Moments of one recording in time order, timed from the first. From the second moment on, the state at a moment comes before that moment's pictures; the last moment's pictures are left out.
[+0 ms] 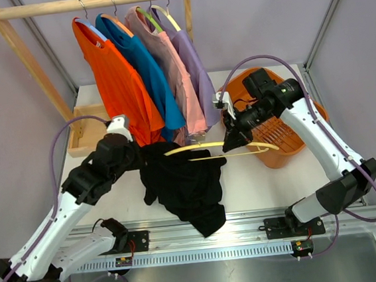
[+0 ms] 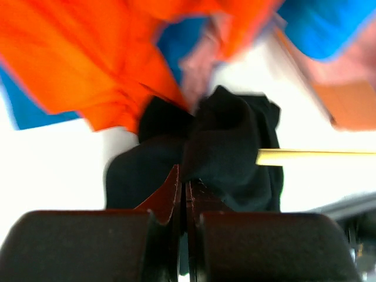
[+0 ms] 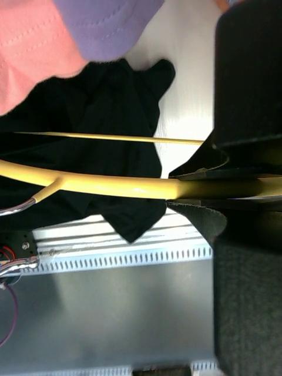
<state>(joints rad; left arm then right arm) -0.71 0.88 1.03 -0.78 -0.25 -0.60 0.46 1.48 1.64 -1.32 -0.88 -0.62</state>
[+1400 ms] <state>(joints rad) -0.49 0.64 1.21 -0.75 0.41 0.02 0.48 1.50 1.82 -1.37 -0.98 -1.13</state>
